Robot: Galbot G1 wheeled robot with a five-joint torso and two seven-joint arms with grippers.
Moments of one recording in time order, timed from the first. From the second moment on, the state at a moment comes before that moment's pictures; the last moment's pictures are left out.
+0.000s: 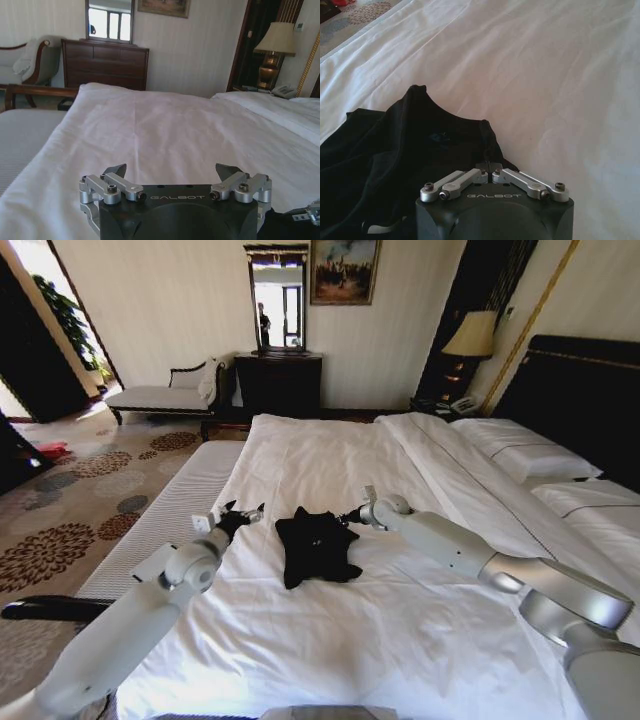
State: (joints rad) left arm 0.63 -0.87 0.10 -1.89 -1.08 0.40 -0.54; right arm -0.06 0.92 -0.69 1.23 1.34 -0.64 0.04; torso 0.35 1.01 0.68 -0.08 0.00
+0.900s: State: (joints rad) left arm 0.37 -1.26 0.34 -1.45 -1.10 0.52 -0.72; right arm -0.10 0.89 -0.69 1.26 1.31 -0.64 0.02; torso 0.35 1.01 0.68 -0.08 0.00
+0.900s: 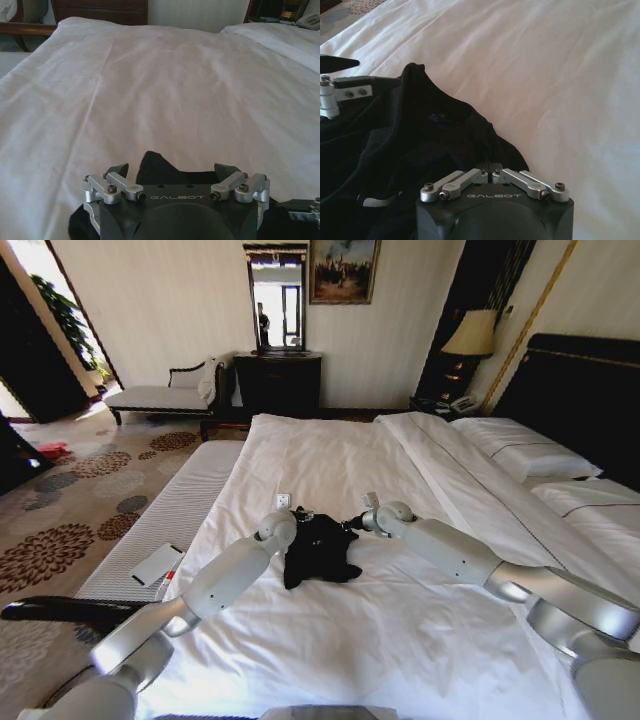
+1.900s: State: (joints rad) left arm 0.38 -1.37 0.30 -1.27 -1.02 0.51 -0.72; right arm -0.11 0.91 -0.68 1.25 1.29 -0.64 0.02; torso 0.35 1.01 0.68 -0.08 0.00
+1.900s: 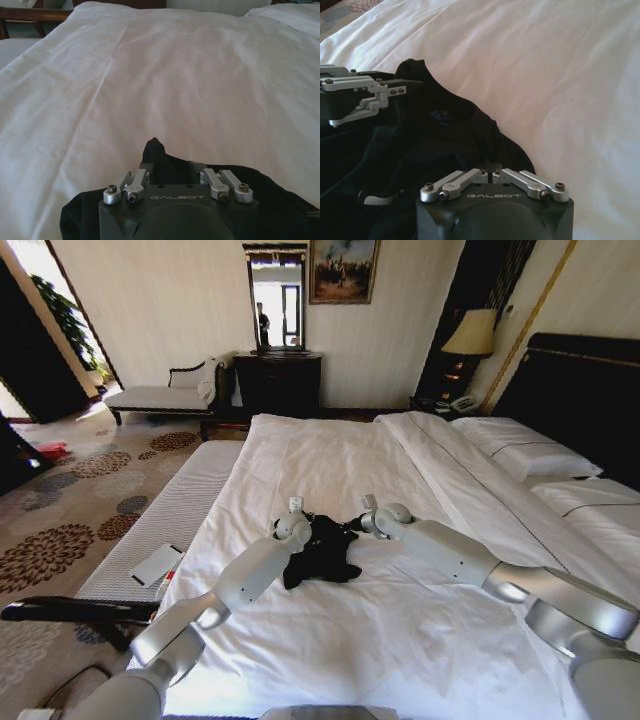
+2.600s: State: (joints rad) left arm 0.41 -1.28 0.28 -1.35 -1.04 0.51 -0.74; right arm -0.11 0.92 -0.68 1.25 1.29 -0.64 0.02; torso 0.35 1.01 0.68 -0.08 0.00
